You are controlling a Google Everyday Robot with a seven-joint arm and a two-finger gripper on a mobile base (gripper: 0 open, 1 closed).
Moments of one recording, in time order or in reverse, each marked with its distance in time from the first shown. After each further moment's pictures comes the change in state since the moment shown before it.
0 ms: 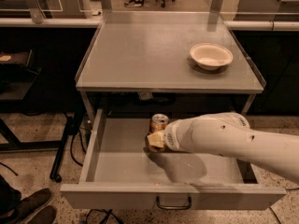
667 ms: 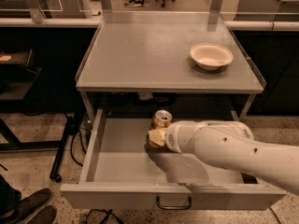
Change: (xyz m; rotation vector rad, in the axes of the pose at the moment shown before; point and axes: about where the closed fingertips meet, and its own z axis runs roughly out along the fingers) arm -0.012 -0.006 -0.011 0.047 -0.131 0.073
